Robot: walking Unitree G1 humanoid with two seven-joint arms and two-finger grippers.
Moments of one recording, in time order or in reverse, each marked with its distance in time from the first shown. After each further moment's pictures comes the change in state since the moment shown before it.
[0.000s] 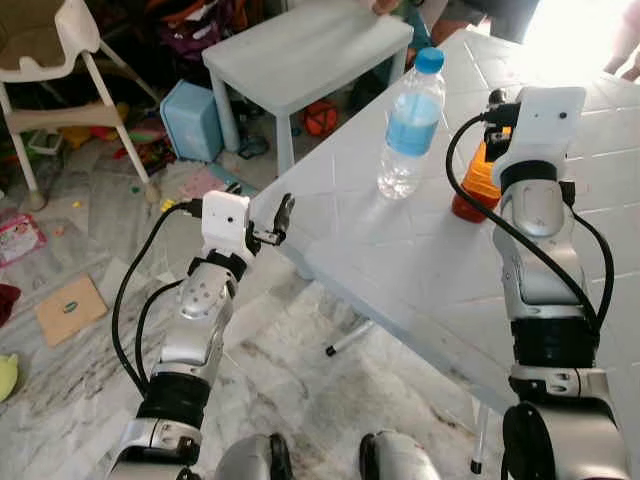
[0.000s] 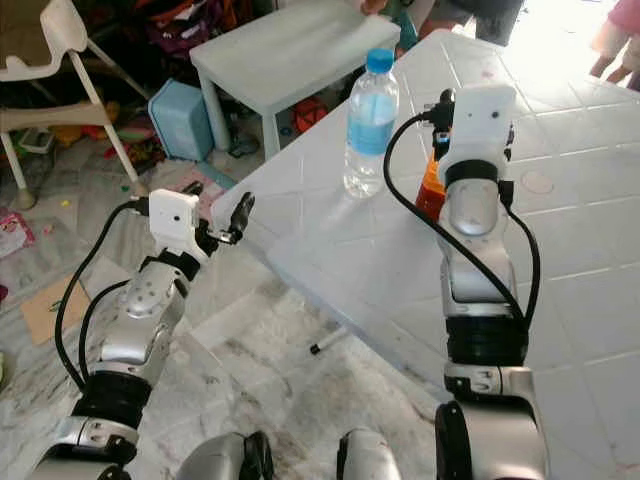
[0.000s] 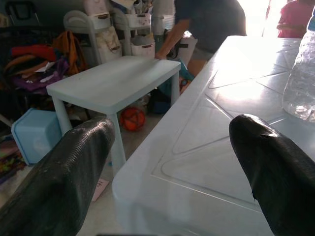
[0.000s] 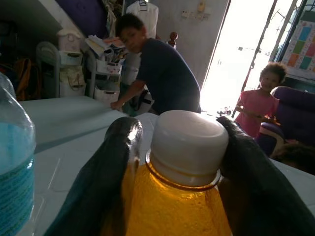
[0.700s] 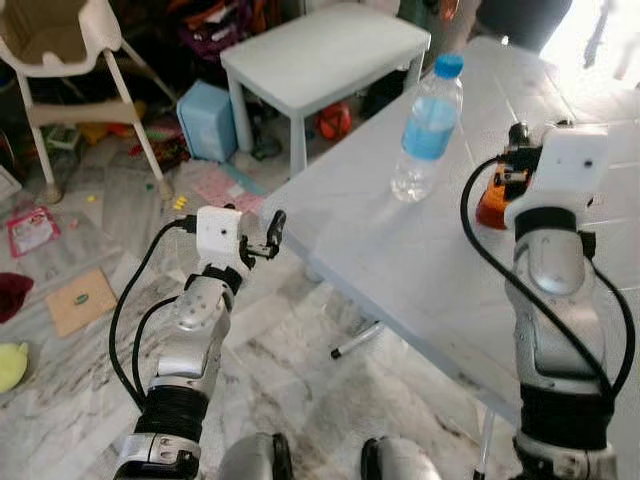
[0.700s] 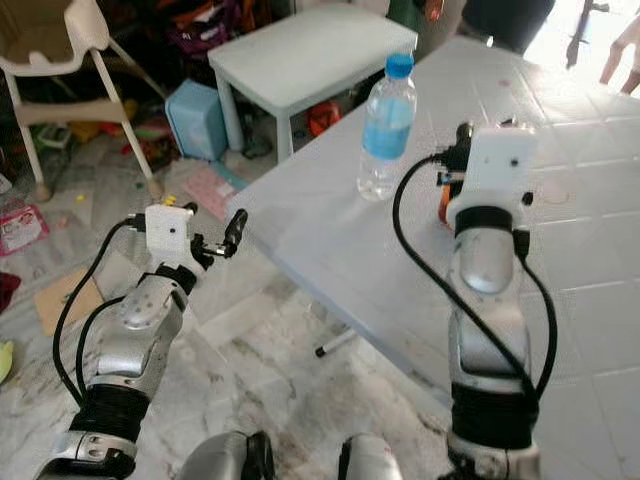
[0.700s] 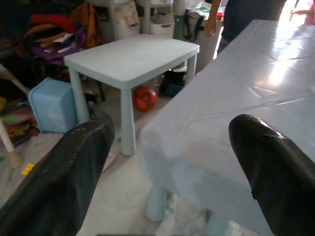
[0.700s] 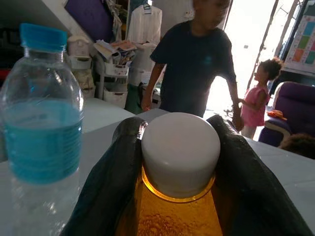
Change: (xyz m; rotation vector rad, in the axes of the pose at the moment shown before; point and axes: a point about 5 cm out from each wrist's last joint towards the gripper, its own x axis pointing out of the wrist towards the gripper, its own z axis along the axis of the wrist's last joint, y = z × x) left arm -0.010 0.001 -0.015 -0.068 0.096 0.051; right arm -0.059 0.000 -0.003 0.053 0.026 0.009
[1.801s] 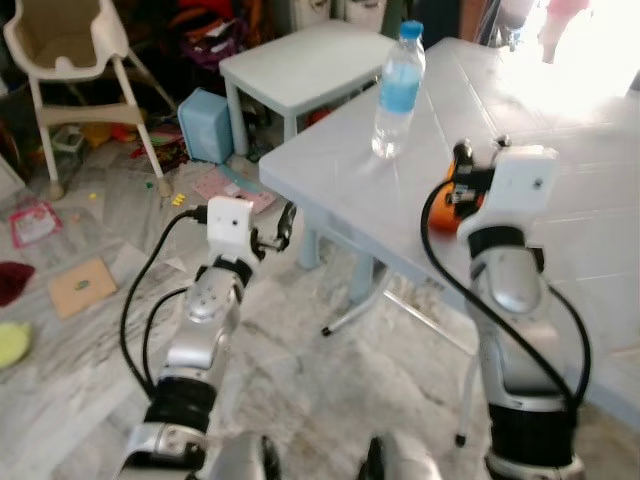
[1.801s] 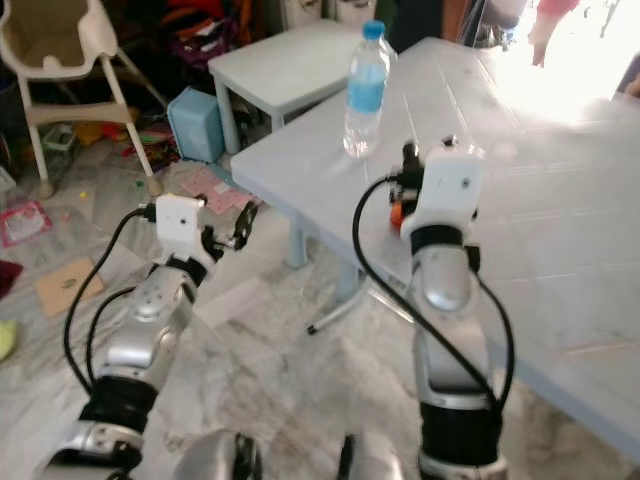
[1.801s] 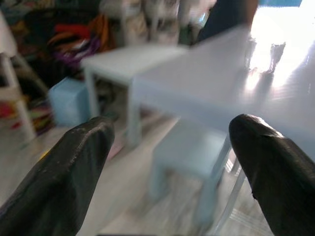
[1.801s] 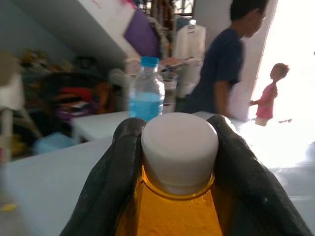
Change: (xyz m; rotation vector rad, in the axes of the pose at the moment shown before) left arm 0.005 -0.001 0.000 -0.007 0.004 0.021; right arm -0.005 0.042 0.010 0.102 -0.032 0.166
